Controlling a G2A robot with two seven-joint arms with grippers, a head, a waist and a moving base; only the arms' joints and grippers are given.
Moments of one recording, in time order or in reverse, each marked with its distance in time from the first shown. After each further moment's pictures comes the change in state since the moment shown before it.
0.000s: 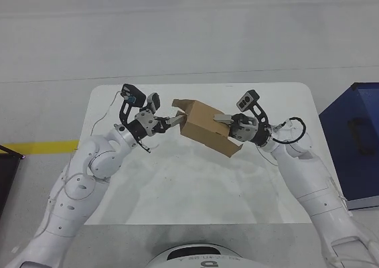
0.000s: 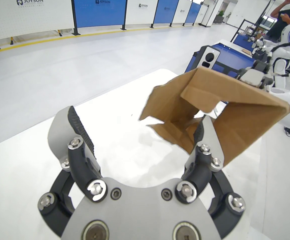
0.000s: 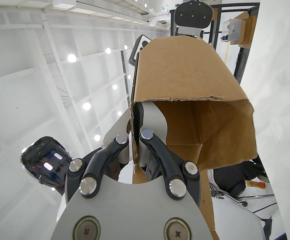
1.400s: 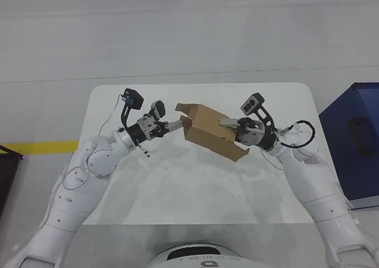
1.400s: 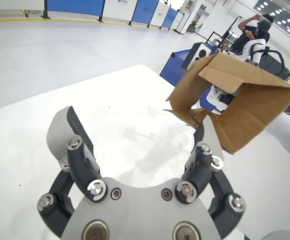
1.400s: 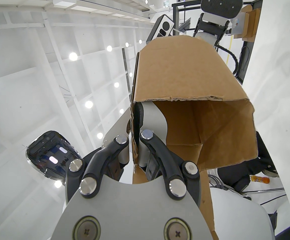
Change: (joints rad) left arm -0.047 -0.012 0.026 0.130 -0.203 -0.151 -0.076; right arm -0.061 0.019 0.055 -0.071 0.011 0.048 0.030
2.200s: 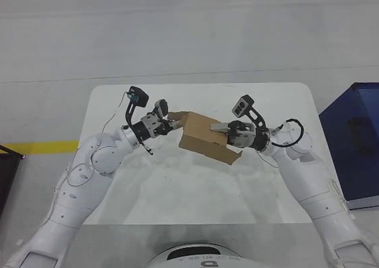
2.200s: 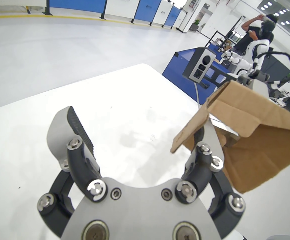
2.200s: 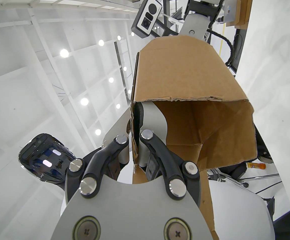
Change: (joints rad) left arm -0.043 -0.016 0.057 0.006 0.030 0.052 -0.017; right arm 0.044 -0.005 -0.069 0.018 -0.055 0.036 -0.002
